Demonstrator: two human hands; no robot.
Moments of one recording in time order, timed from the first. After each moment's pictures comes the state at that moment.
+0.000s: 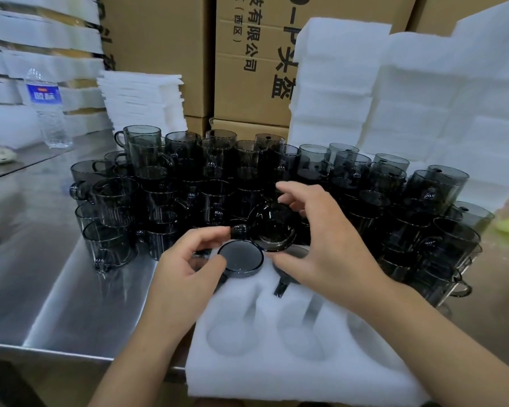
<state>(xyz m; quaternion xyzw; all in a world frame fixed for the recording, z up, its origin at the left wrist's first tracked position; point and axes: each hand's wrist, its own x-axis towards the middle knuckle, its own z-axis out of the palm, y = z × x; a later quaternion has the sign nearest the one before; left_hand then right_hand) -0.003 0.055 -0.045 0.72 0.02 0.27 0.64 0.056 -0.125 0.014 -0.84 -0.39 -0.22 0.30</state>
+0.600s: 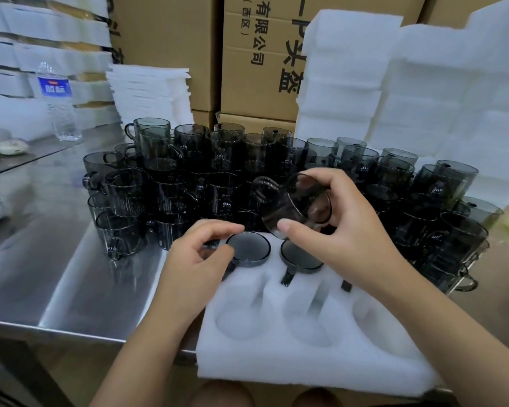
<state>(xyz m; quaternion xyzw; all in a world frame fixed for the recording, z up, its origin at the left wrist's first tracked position) -0.004 0.054 -0.042 0.72 0.00 0.27 0.64 0.044 -0.127 0.030 -0.80 -0.33 -0.14 0.47</state>
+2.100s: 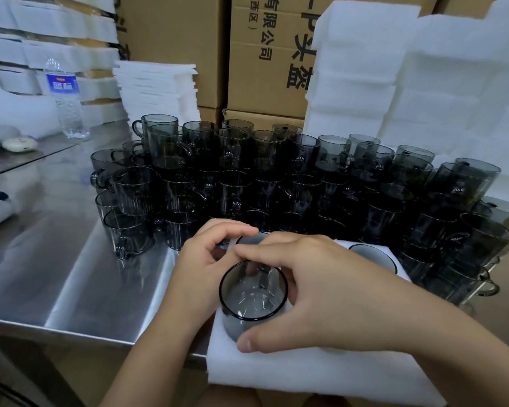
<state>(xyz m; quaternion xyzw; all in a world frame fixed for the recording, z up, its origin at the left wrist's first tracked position) -0.002 0.057 -0.040 0.72 -0.04 0.26 0.64 -0.001 -0.100 0.043 -0.87 -0.43 0.07 0.22</state>
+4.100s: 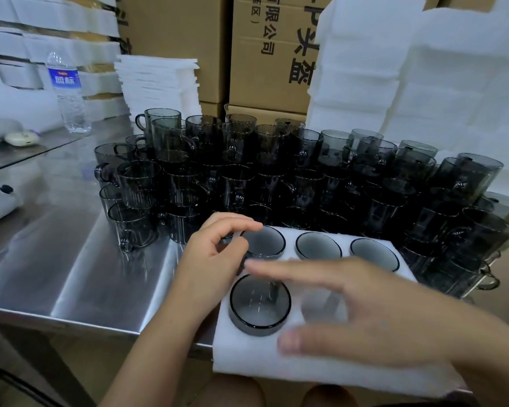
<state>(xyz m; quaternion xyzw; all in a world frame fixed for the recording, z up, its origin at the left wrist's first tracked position) -0.003 0.053 -0.038 0.74 -0.02 0.25 0.63 0.004 -0.134 0.032 -0.81 -0.50 0.18 0.24</state>
